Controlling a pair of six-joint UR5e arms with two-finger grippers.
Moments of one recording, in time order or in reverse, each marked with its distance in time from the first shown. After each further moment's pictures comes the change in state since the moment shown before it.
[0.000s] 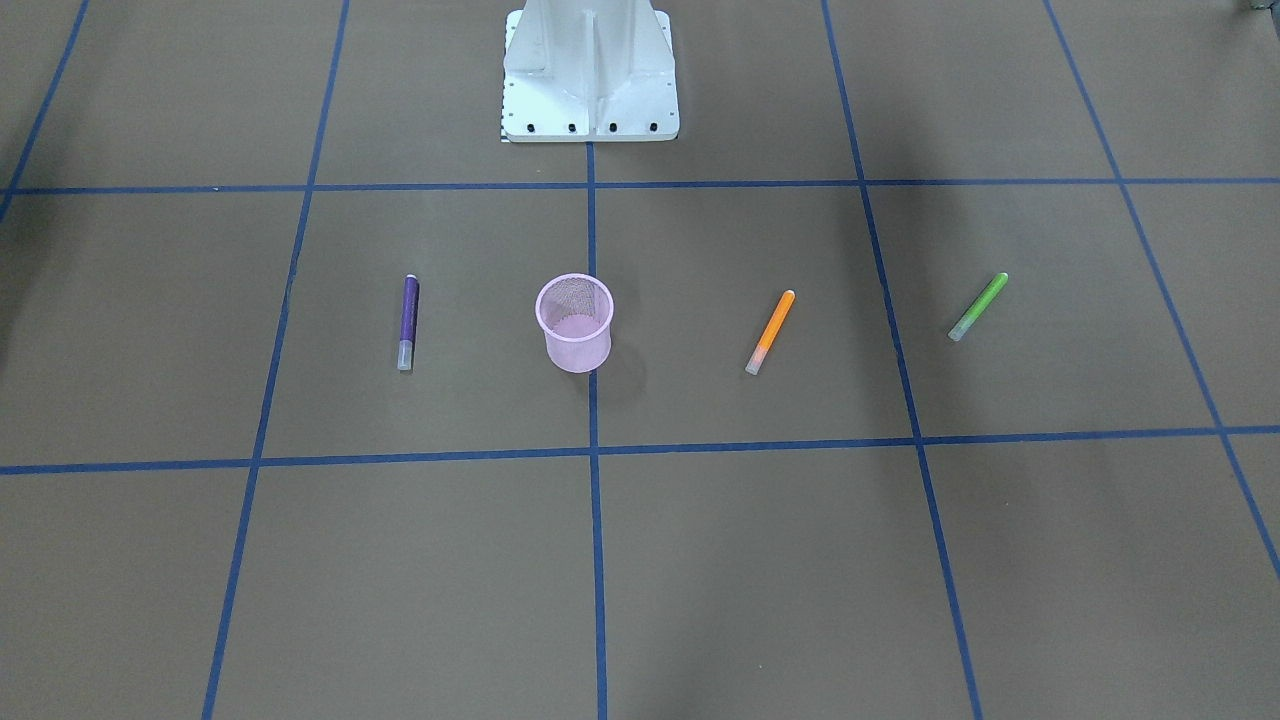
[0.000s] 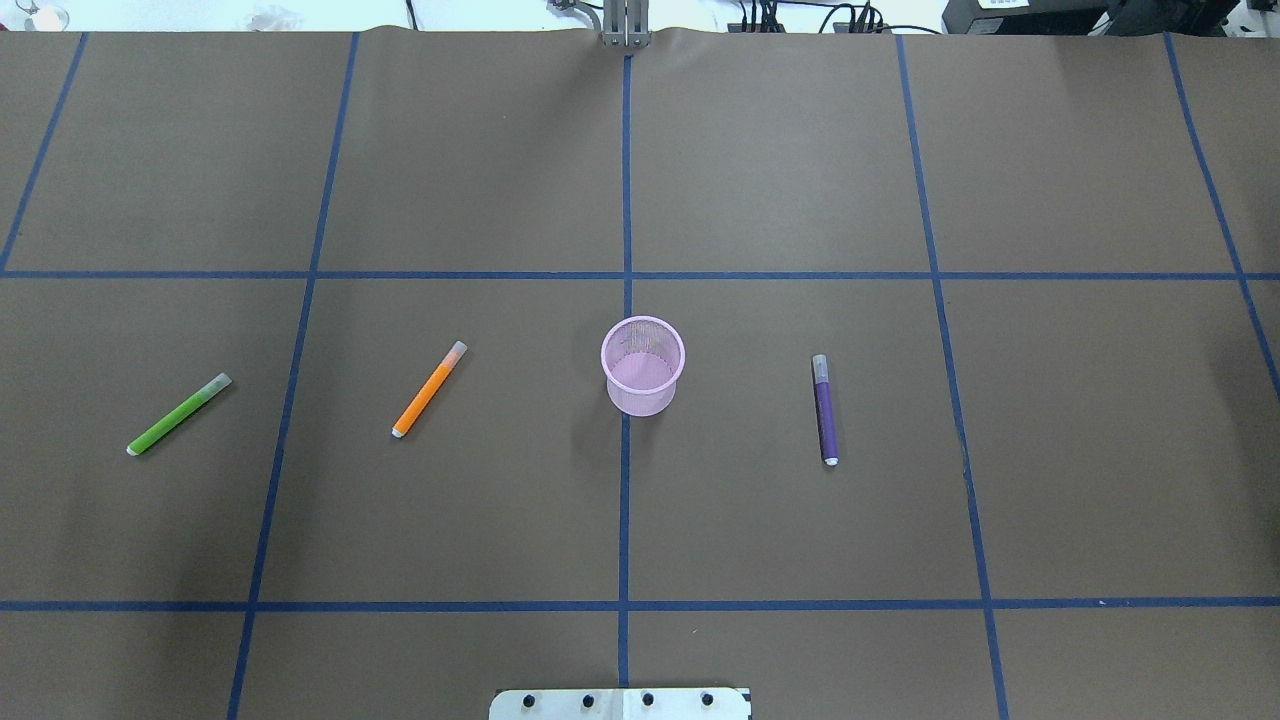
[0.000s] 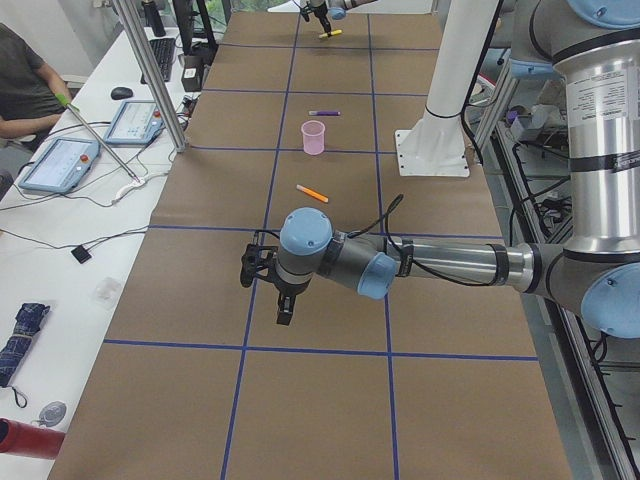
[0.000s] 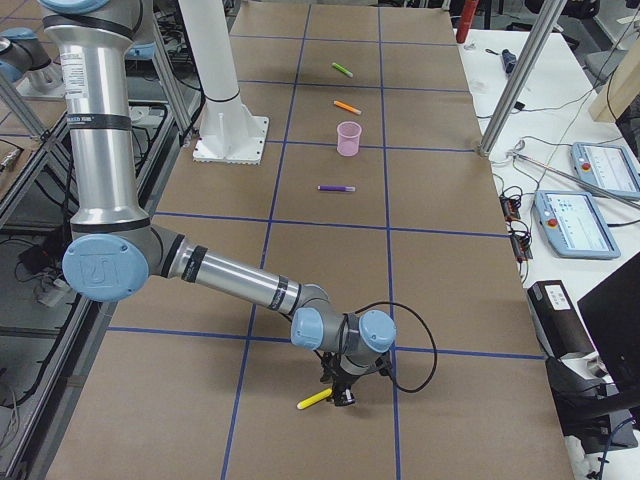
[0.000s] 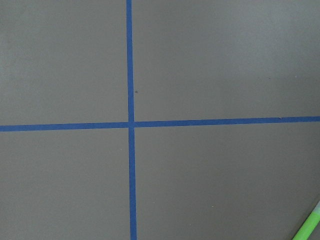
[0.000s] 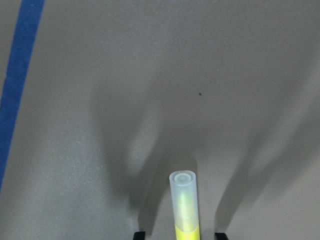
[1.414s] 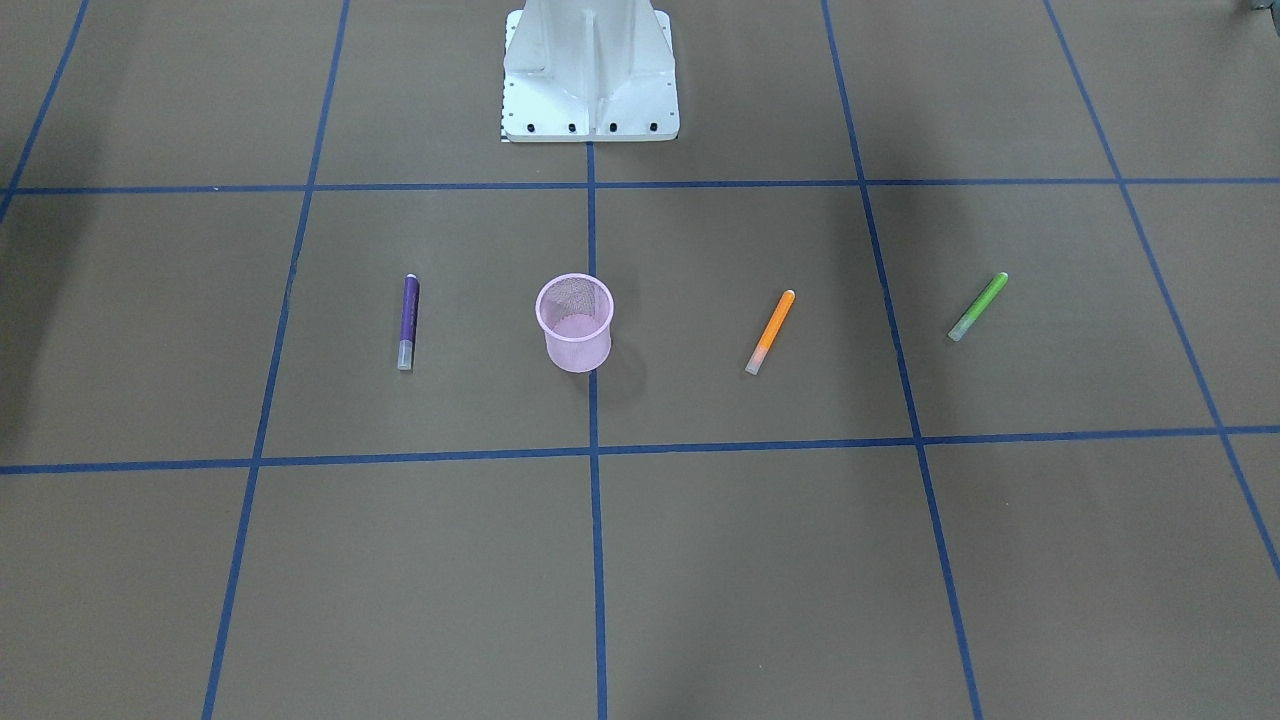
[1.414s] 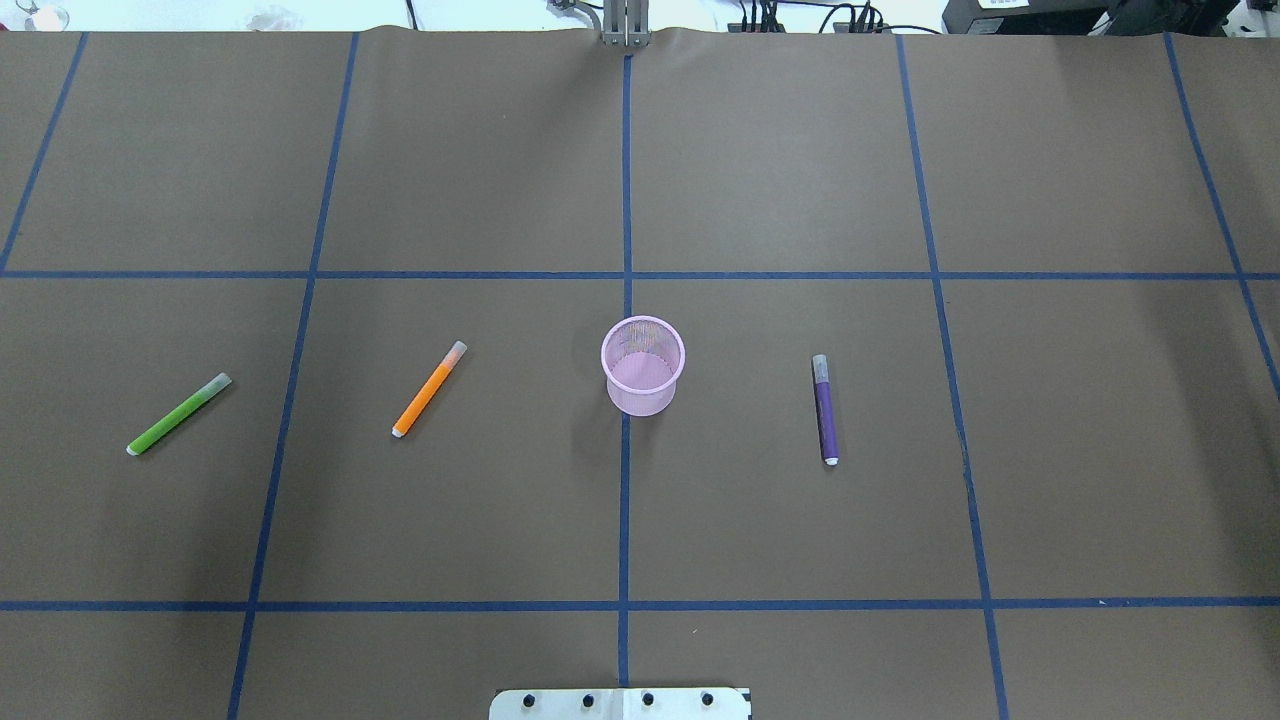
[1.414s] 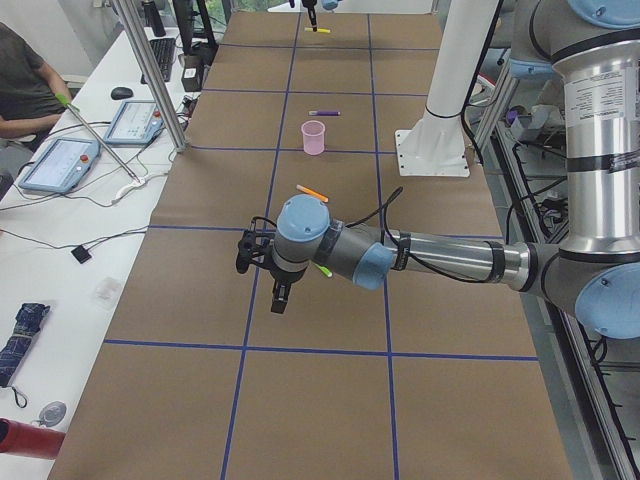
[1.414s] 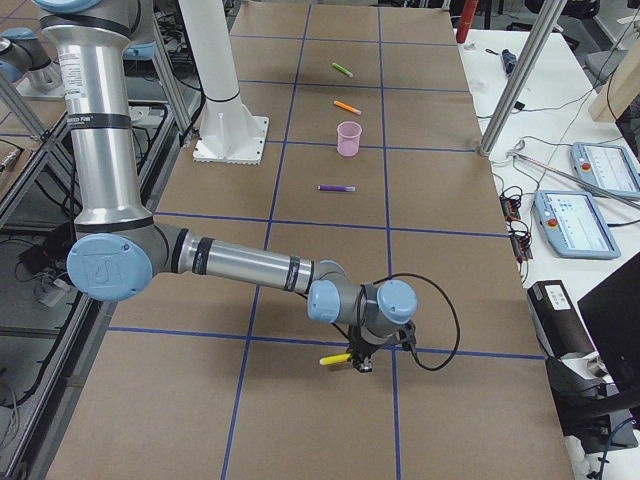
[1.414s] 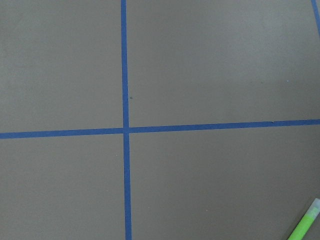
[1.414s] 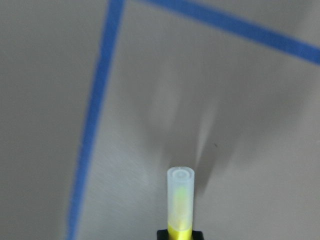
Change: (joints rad) left arm 0.004 -0.027 -0.033 0.008 -0.011 -0.004; right arm 0.046 0.027 0.271 -0.087 0.142 0.420
